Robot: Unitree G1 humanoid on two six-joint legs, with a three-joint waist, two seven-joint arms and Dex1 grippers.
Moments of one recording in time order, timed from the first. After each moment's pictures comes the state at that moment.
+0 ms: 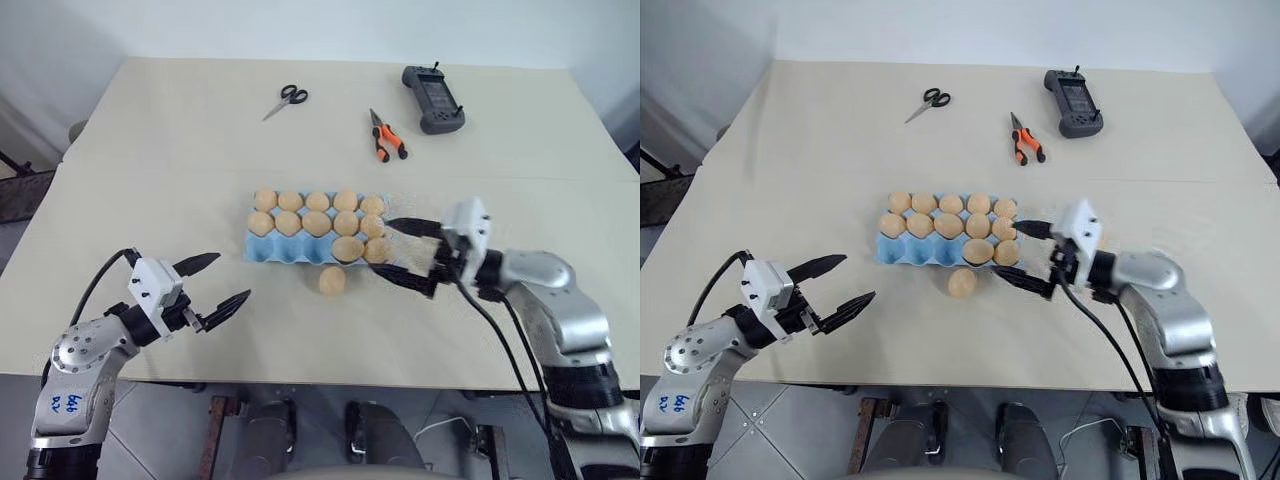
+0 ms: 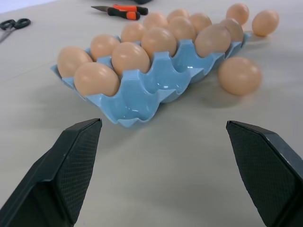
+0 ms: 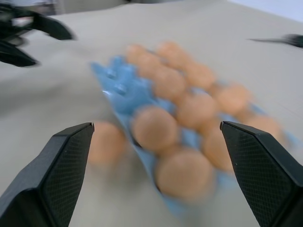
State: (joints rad) left arm 0.06 0.59 0.25 -0.27 -0.41 0.16 -0.80; right arm -0.24 -0.60 -0.14 -0.20 0.43 0.33 0.97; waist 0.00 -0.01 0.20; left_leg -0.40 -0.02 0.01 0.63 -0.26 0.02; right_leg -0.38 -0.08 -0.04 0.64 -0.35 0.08
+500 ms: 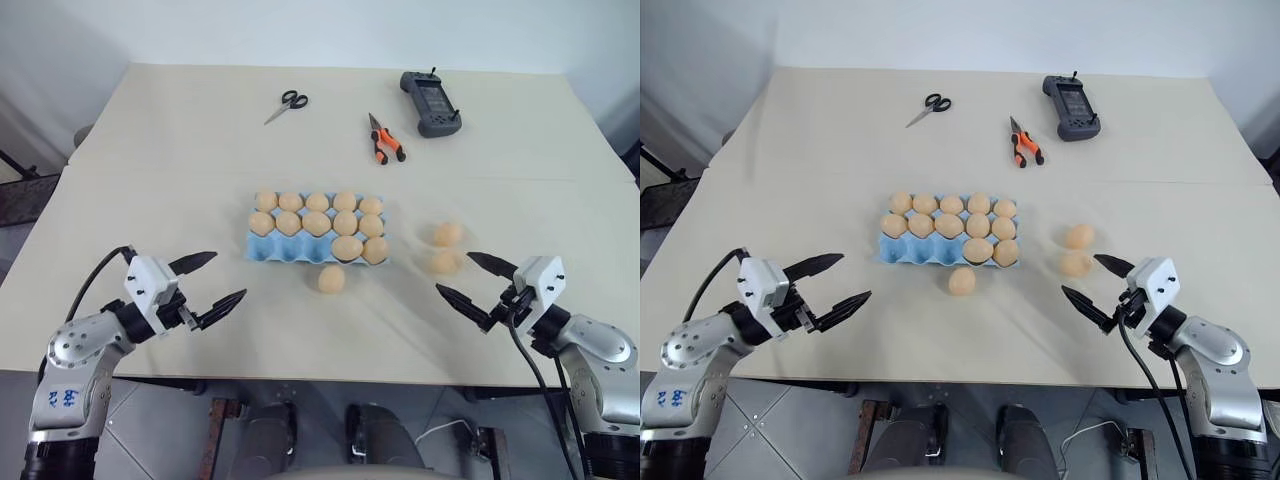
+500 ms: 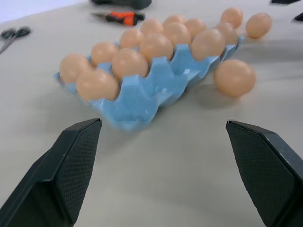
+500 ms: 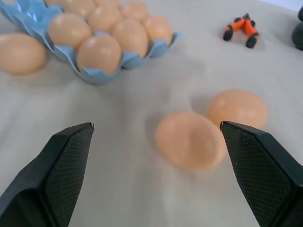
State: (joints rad) left arm -0.05 0.61 0.21 -0.21 -0.41 0.13 -0.88; right arm 0.00 -0.59 -0.28 -0.06 0.37 0.07 0.90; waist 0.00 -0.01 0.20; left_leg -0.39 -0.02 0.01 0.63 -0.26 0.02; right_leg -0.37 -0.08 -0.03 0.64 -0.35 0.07
